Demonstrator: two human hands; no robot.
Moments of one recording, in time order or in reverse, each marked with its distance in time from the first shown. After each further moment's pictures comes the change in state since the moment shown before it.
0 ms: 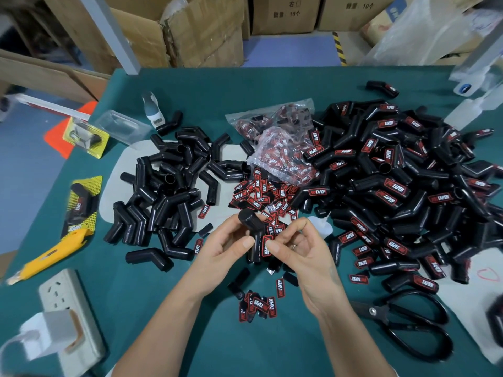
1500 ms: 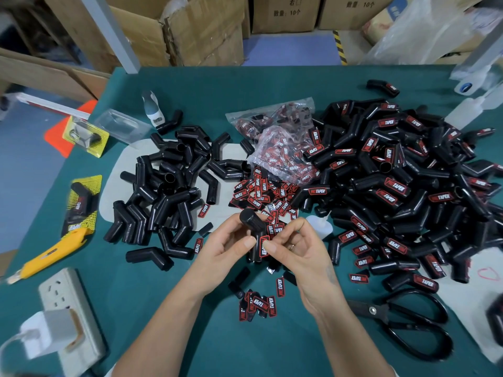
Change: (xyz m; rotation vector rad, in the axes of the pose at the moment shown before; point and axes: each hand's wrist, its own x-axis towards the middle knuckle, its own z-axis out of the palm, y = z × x) left_hand 0.000 -0.002 0.001 0.000 -0.008 -0.019; right_hand 0.000 0.004 0.003 -0.003 0.011 -0.012
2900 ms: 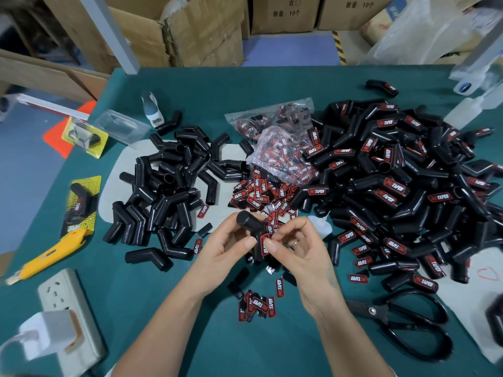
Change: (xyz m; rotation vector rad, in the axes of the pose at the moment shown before) left_hand 0.002 0.000 0.002 -0.031 0.000 0.040; right_hand -0.001 0.003 -0.001 -0.116 0.030 -0.085
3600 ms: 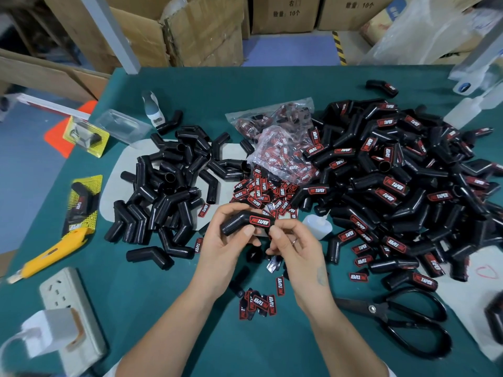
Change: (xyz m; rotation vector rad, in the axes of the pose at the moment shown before) left_hand 0.001 -0.013 0.016 -0.371 0.281 -0.035; right_hand 0.006 0.019 0.006 -0.090 0.093 0.015
